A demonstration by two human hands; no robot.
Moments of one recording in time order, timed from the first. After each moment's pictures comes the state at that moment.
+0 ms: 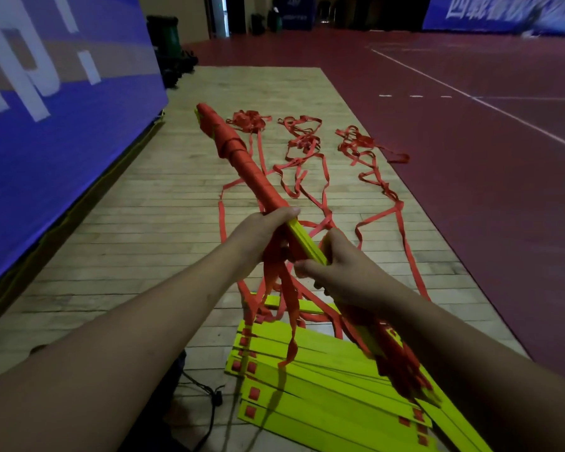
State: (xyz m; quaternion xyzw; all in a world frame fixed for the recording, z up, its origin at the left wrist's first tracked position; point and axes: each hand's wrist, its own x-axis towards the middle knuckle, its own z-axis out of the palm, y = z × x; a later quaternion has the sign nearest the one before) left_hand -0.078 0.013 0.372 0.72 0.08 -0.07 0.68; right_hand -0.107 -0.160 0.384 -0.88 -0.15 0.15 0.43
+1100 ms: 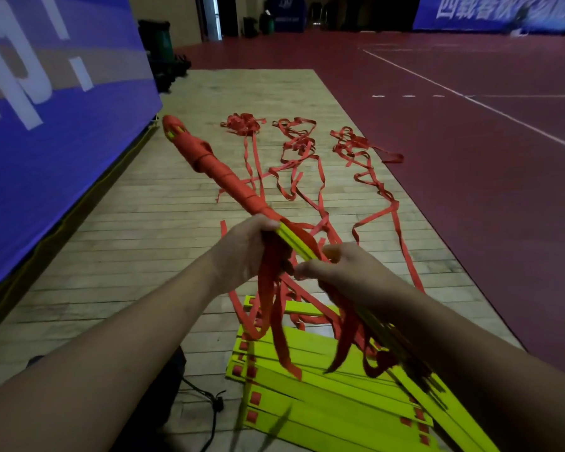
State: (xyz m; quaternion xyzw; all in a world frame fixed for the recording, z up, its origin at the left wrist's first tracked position) left_hand -0.097 0.030 0.380 0.64 -0.04 -0.18 0.74; right_hand -0.110 -0.169 0.390 -0.84 -0.12 0.20 0.49
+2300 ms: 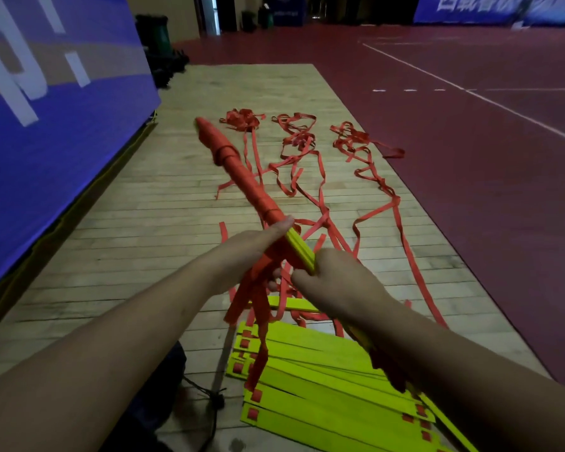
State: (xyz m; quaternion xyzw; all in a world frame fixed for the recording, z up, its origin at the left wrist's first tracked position) left_hand -0.099 0.025 0.381 0.73 0.06 -0.21 0.65; right_hand -0.120 -0.142 0.378 -0.95 -0.13 0.09 0.27
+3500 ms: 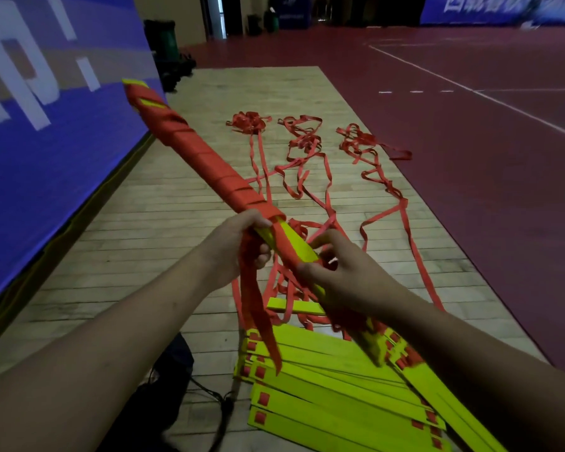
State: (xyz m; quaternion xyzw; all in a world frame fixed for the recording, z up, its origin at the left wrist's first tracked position) left_hand -0.093 0.049 0.387 0.63 0.08 -0.14 0.76; right_hand -0.112 -0.150 0.386 -0.86 -0.14 0.16 0.46
